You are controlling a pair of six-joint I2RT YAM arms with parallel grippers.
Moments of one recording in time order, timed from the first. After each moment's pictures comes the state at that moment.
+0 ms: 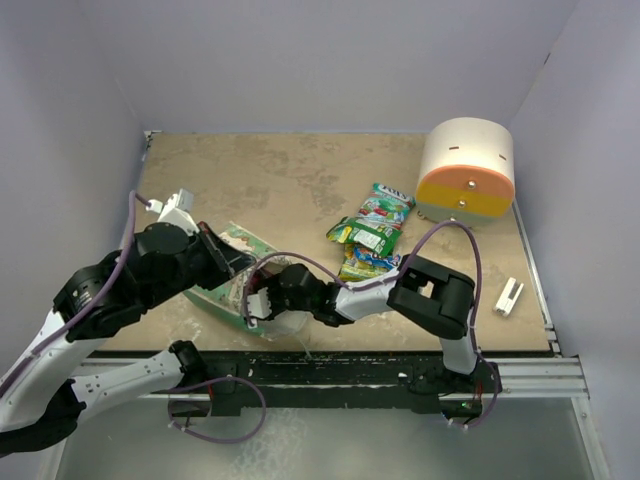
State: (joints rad) left arm -0.90 0.82 1.34 -1.07 -0.24 -1.14; right arm 1.16 1.94 0.93 0.54 -0.12 -0.86
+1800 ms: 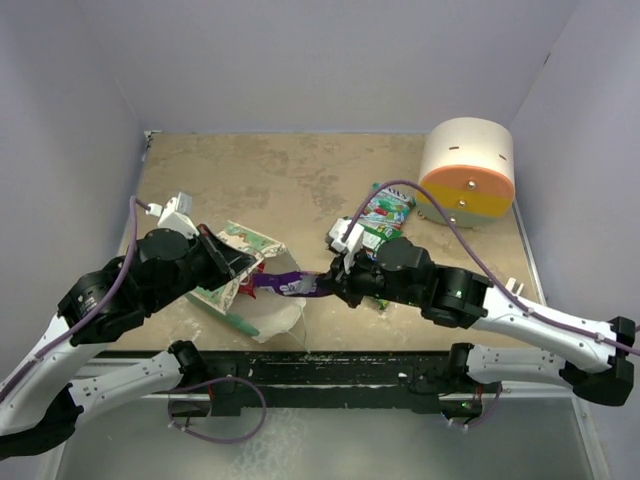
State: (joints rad) left arm -0.90 0.76 1.26 -1.00 -0.28 -1.12; right arm 1.16 1.01 1.01 -0.39 0.03 0.11
